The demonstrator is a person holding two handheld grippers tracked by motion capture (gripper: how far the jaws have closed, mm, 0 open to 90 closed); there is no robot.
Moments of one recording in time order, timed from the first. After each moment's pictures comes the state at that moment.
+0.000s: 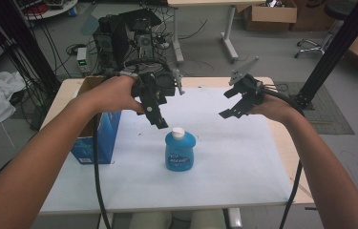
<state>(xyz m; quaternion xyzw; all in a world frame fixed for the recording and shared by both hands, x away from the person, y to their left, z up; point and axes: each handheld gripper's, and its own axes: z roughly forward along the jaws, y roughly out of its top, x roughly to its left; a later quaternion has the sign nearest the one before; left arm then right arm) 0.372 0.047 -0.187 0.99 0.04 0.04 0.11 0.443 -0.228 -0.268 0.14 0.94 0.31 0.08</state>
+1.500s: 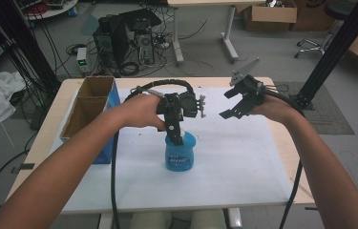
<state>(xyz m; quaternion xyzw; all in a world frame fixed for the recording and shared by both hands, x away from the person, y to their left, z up) 0.363 -0.003 -0.237 1.00 0.00 0.02 0.07 0.443 -0.230 -0.270 0.14 0.94 0.32 0.08</state>
